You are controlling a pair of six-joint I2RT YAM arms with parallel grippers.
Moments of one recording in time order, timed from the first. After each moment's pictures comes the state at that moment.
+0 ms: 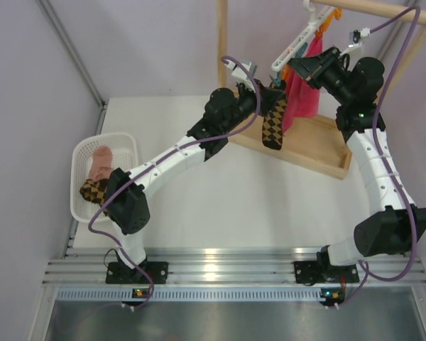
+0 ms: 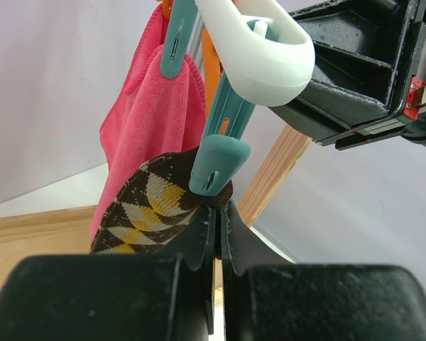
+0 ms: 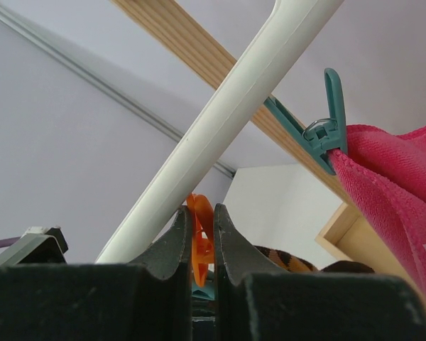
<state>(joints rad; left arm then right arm) -0.78 1.85 1.73 0.34 0.08 -0.38 0.08 1.46 1.56 0.04 -0.47 0.88</state>
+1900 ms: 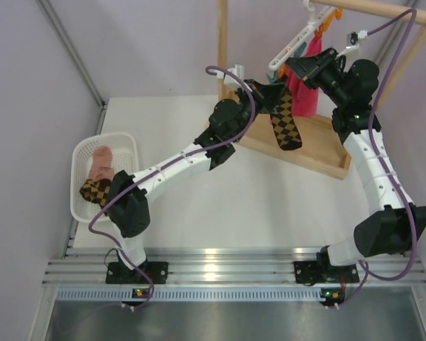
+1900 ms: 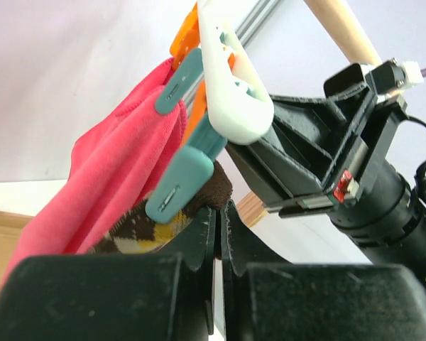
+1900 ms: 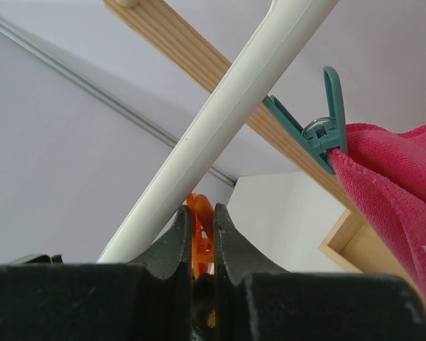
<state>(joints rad) -0.87 1.84 1.66 0.52 -0.21 -0.66 0.10 1.46 1.53 0.09 -0.42 0.91</state>
